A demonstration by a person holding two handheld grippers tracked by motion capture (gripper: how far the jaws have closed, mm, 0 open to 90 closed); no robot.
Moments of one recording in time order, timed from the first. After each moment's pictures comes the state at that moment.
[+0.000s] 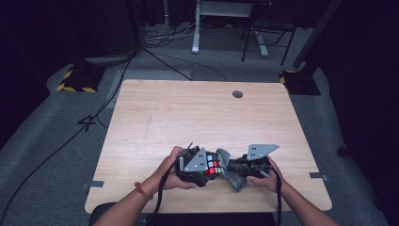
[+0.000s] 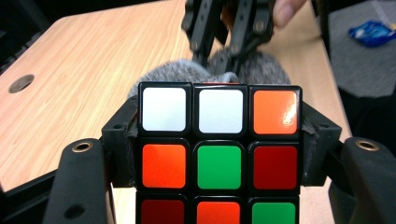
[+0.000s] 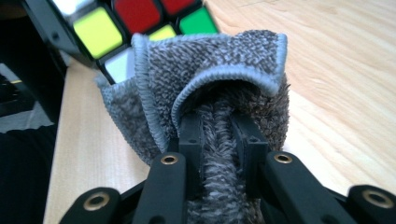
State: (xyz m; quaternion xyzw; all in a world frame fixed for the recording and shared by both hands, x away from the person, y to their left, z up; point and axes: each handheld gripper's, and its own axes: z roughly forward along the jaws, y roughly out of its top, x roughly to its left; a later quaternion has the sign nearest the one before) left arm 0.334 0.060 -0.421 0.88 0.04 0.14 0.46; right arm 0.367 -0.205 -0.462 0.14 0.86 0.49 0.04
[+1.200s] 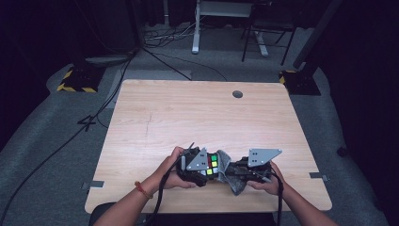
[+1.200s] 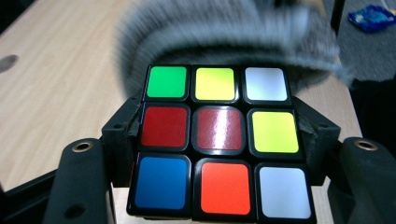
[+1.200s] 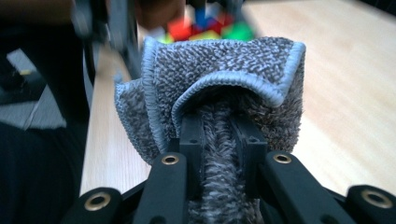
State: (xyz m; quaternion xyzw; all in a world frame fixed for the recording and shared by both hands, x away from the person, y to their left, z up) left arm 0.338 0.052 -0.433 0.90 0.04 0.12 0.42; right arm 0.345 -0.200 -0.437 0.09 0.85 0.51 0.07
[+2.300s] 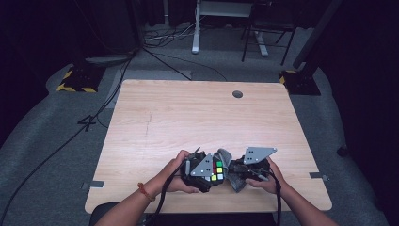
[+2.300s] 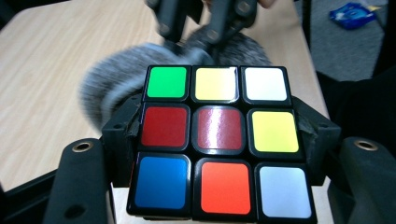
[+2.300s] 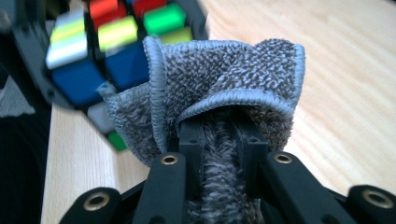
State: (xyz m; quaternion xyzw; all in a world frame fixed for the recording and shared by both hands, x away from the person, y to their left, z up) left arm 0.330 0.048 -0.428 0.90 0.02 0.12 0.43; right arm 0.353 -0.195 -0.448 0.12 0.88 0.45 0.09
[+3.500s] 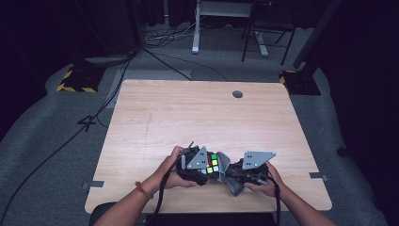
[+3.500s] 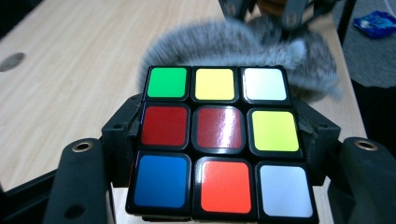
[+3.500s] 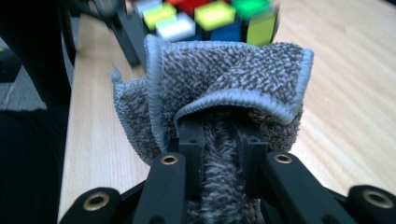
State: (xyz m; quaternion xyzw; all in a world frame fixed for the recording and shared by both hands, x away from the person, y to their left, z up) left arm 0.341 0.054 -0.432 0.90 0.05 0.12 0.42; right arm 0.342 -0.191 -0.445 0.09 0.87 0.47 0.09
